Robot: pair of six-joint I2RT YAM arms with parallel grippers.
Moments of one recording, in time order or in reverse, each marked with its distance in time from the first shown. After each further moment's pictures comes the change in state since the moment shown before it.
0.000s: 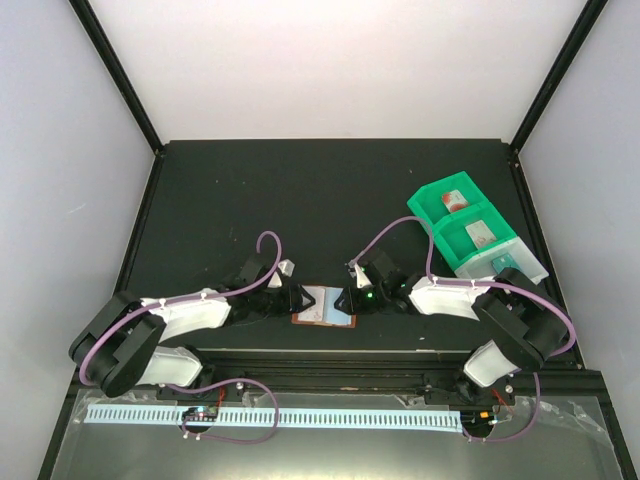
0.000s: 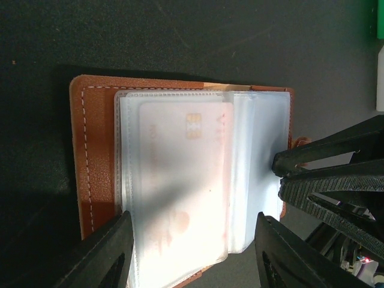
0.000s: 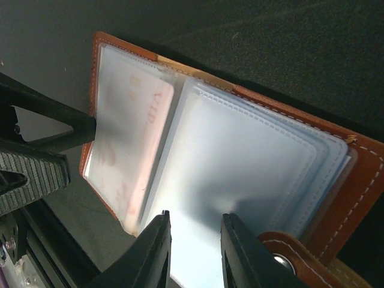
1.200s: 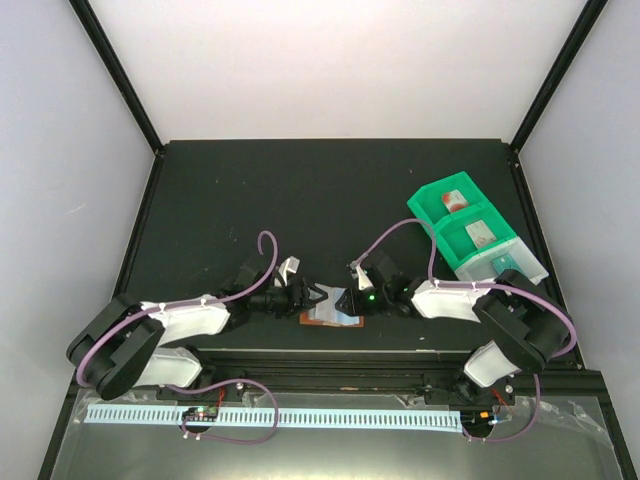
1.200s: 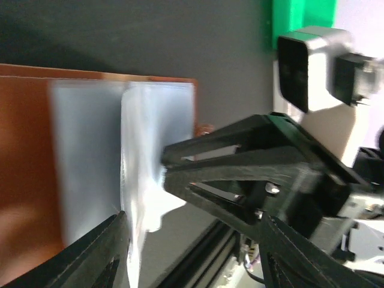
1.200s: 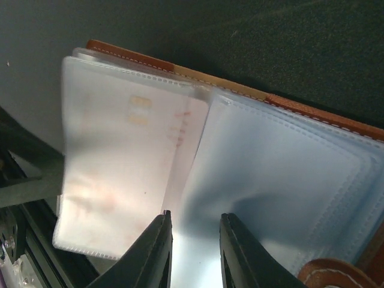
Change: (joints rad) left arm -0.033 -0.005 -0.051 0.267 0.133 -0.266; right arm 0.000 -0.010 -0.042 0.062 0.000 0.001
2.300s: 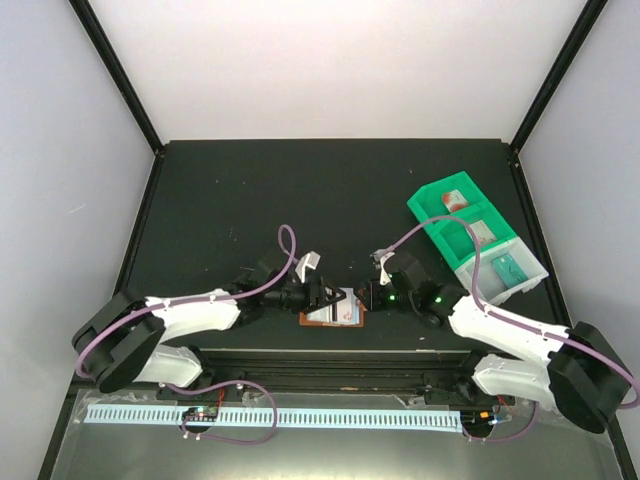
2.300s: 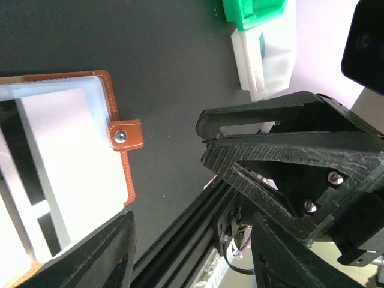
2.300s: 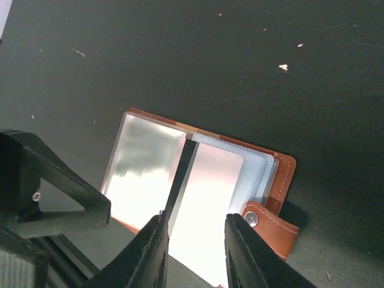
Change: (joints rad) left arm -0.130 0.039 0.121 0.028 -0.013 0.011; right arm 0.000 -0.414 -0.058 -0.200 0.245 -0.034
